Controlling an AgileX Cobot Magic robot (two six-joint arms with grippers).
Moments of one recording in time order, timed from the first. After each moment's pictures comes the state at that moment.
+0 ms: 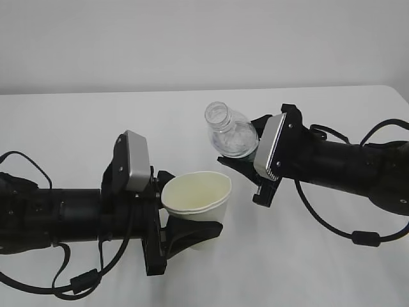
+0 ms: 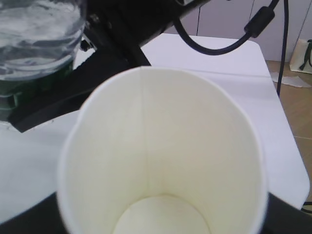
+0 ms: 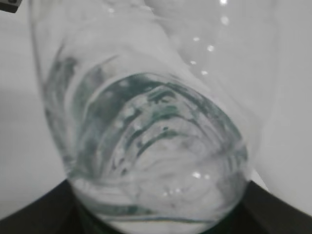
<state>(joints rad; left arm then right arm) -0.48 1.97 -0.66 0.95 -1.11 -0.30 0.26 1.96 -0.78 -0.76 -0.96 -0.35</state>
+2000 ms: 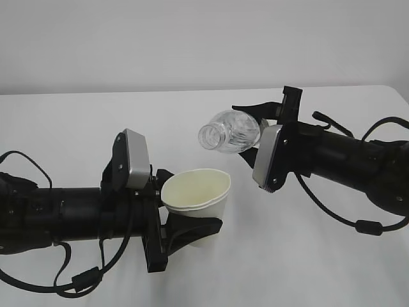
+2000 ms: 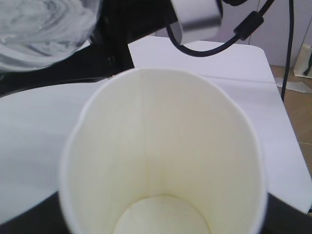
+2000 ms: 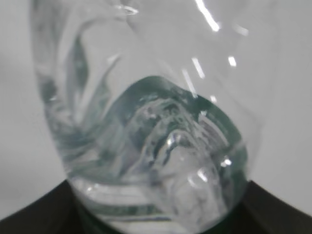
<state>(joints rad) -0.48 1.97 -0.66 0.92 -1.12 -0.30 0.26 1.96 -0.78 -0.63 -1.04 -0.83</state>
